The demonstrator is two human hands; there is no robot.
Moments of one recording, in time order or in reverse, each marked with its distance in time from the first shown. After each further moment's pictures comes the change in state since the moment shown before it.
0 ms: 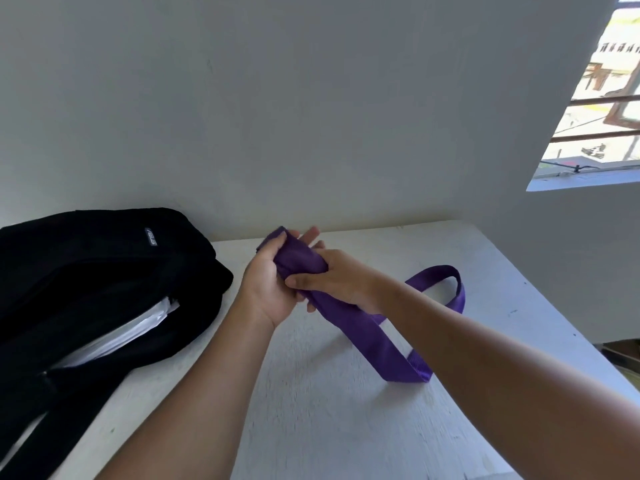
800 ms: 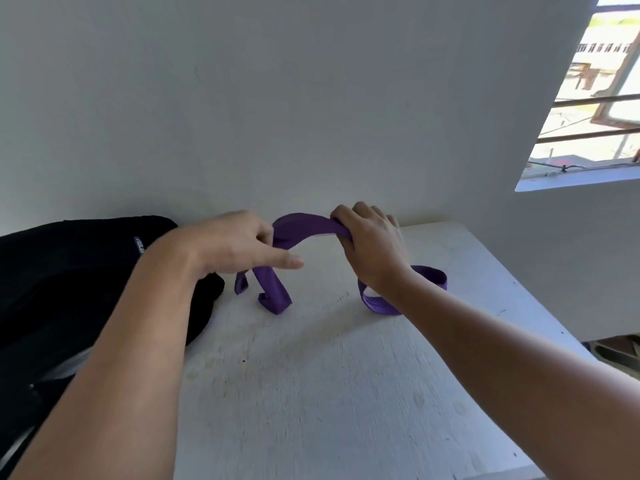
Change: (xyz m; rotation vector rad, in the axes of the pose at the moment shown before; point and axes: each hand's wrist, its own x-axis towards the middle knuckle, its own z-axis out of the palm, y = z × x) left_hand -0.046 0.099 0.054 1.845 -0.068 0.066; right_hand 0.002 0.012 -0.053 -0.940 0.799 -0.439
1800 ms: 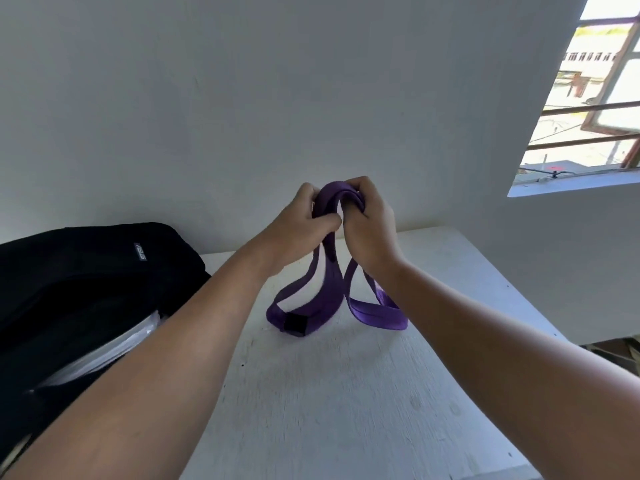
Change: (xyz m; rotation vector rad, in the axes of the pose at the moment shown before) left_hand 0.051 0.041 0.049 -0.565 0.165 0.283; right_hand 0.025 -0.032 -0.032 0.776 0.135 0.439
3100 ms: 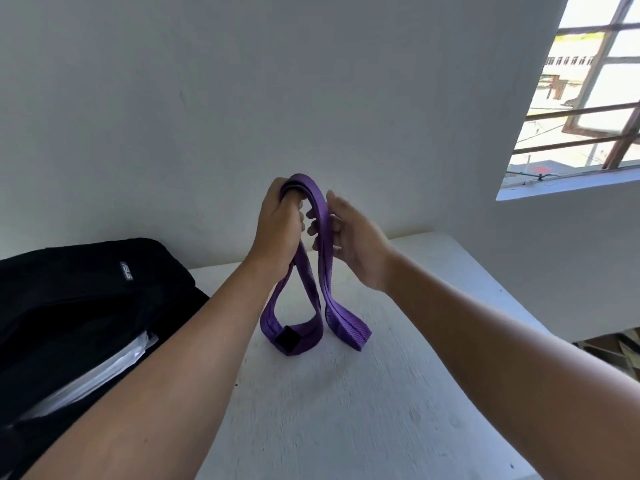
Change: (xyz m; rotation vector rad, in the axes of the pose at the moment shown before) left_hand 0.026 0.000 0.009 -0.445 0.375 0.088; right_hand 0.009 -0.004 -0.010 0.470 -0.435 0.393
